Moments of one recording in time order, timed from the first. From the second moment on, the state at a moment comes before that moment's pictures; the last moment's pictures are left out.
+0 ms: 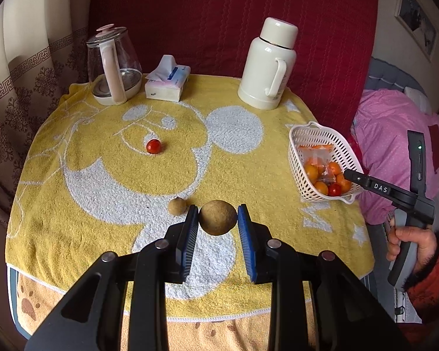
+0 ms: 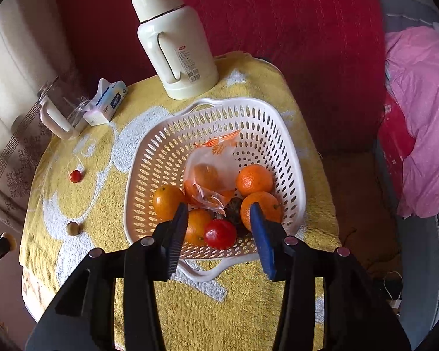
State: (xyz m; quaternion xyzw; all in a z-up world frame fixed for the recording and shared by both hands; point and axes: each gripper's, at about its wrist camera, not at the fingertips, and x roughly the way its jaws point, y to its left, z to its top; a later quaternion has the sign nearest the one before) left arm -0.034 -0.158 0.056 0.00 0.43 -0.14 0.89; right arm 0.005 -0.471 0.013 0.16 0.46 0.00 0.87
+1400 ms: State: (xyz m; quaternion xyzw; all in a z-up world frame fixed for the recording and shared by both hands) left arm 0.038 -0.326 -0.001 0.06 0.47 -0.28 0.83; right arm -0.082 -0.519 0.032 0.22 0.45 -0.05 0.87
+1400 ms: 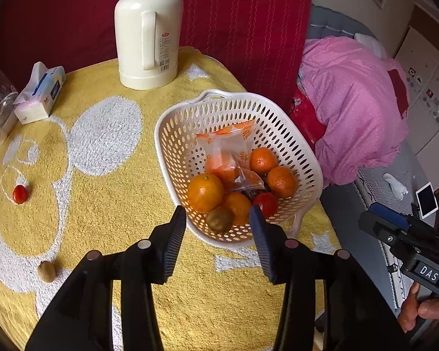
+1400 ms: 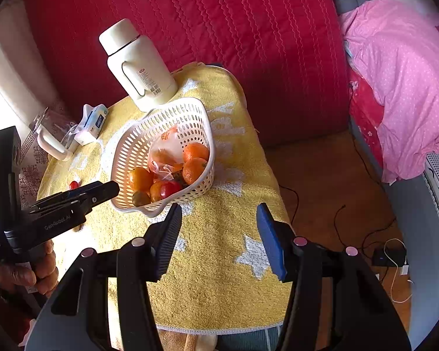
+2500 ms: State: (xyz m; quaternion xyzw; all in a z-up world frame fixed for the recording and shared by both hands) left arm 0.040 -0.065 0.021 -0.03 0.48 -0.02 0.88; right arm 0.001 -0.333 0.044 0.16 0.46 0.11 0.87
